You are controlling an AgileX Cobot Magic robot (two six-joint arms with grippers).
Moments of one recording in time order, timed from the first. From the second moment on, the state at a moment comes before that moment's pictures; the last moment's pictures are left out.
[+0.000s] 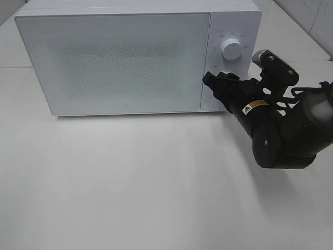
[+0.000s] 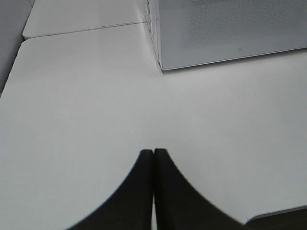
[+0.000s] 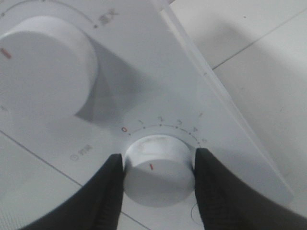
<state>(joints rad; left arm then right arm) -0.14 0.00 -0.50 0.00 1.05 0.08 0.52 2.06 -0.69 0.42 -1.19 0.44</state>
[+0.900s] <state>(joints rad) -0.14 0.00 -0.50 0.00 1.05 0.08 0.52 2.06 -0.69 0.43 -1.18 1.42</state>
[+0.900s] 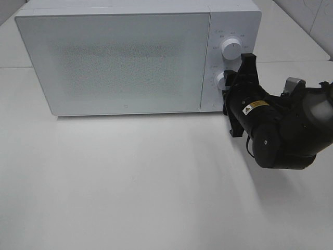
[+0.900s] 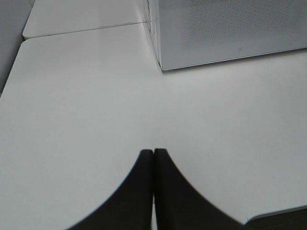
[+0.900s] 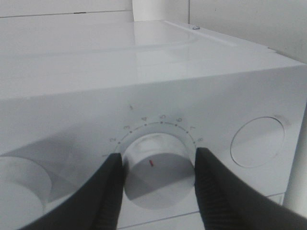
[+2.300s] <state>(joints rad) -0.14 0.00 -0.50 0.00 1.05 0.08 0.52 2.06 -0.66 0.00 -1.21 0.71</state>
